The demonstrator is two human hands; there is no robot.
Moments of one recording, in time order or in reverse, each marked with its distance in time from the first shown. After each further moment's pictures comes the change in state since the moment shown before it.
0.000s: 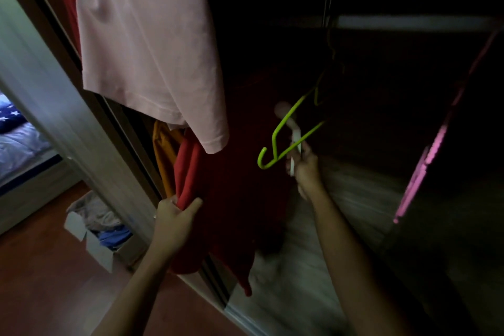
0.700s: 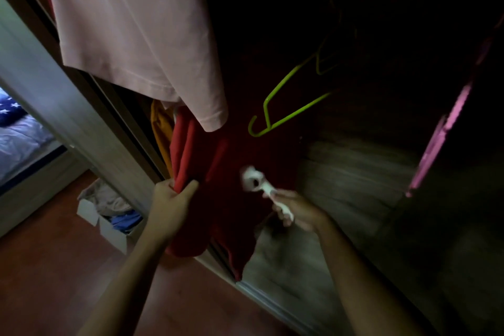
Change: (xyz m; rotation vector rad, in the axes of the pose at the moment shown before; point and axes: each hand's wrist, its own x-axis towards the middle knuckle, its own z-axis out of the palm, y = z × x) left_hand 0.001 0.001 -0.015 0.017 -0.032 0.048; right_hand -0.073 0.112 -0.022 -0.042 -0.516 0.531
